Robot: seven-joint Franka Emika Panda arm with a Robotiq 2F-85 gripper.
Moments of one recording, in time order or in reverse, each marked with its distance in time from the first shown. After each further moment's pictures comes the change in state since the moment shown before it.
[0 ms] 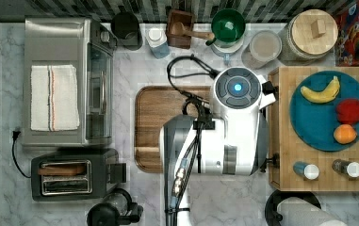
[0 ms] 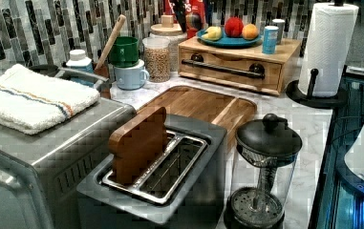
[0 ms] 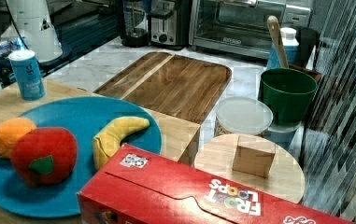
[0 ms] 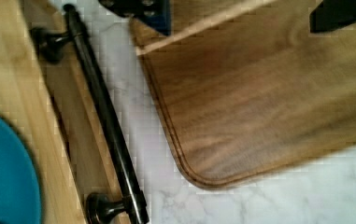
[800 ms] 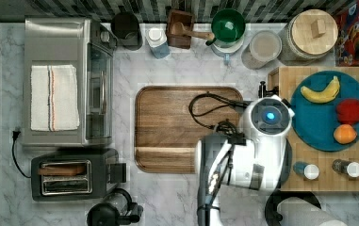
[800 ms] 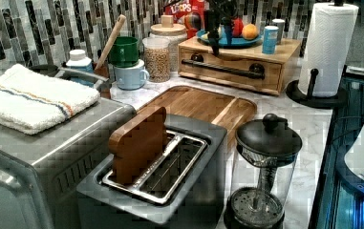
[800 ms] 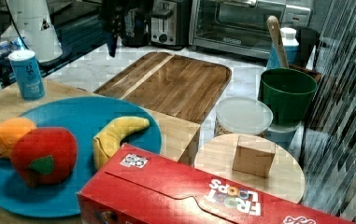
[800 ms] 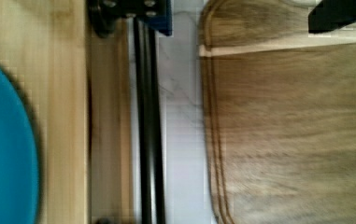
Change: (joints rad) arm -0.087 -0.006 -0.082 -0.211 -0.045 0.192 -0.363
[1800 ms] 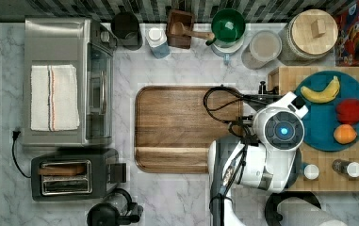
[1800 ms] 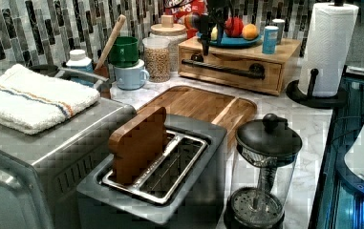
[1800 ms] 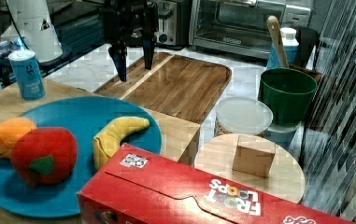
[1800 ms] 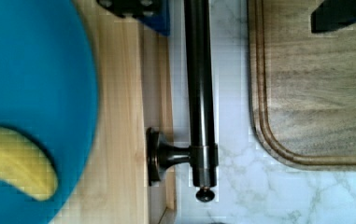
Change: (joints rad) arm -0.039 0.068 -0.027 -0.037 -0.010 0.338 -0.052
